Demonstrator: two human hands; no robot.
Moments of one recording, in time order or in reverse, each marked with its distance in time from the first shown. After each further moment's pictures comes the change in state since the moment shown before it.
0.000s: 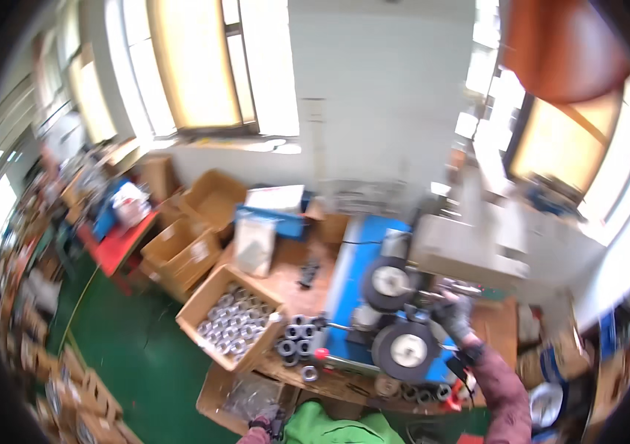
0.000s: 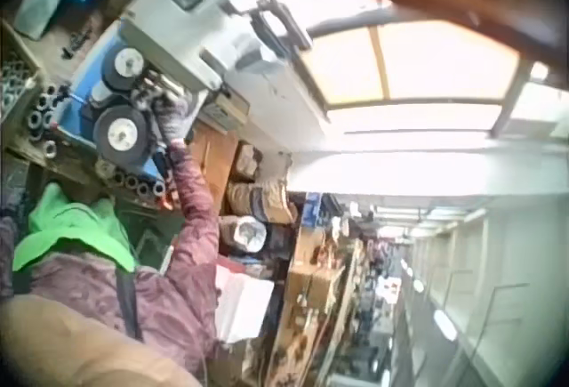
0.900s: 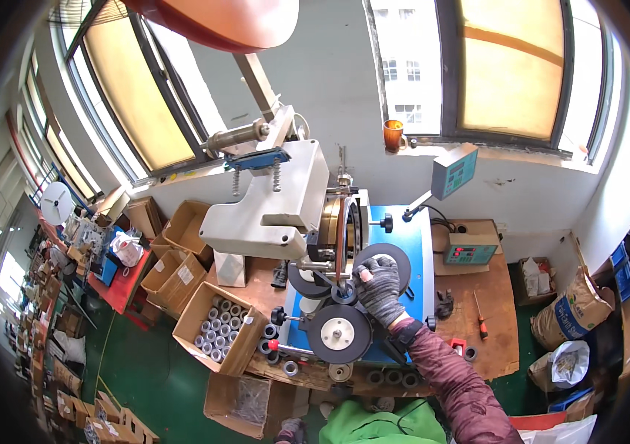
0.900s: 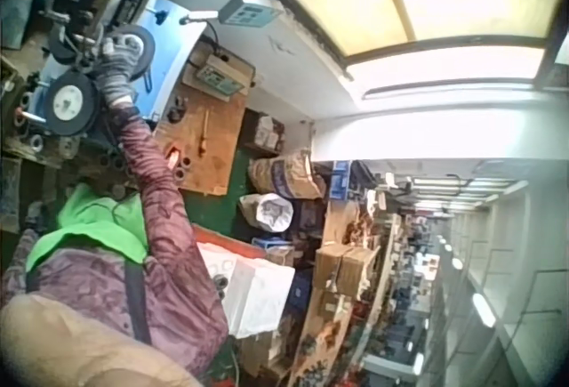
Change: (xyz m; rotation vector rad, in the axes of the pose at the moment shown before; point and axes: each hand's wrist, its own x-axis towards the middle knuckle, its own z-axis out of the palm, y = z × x) left_hand -0.074 0.024 0.123 -0.111 0.116 0.058; right_hand -0.013 0.011 -0.013 -0.014 0.217 -0.070
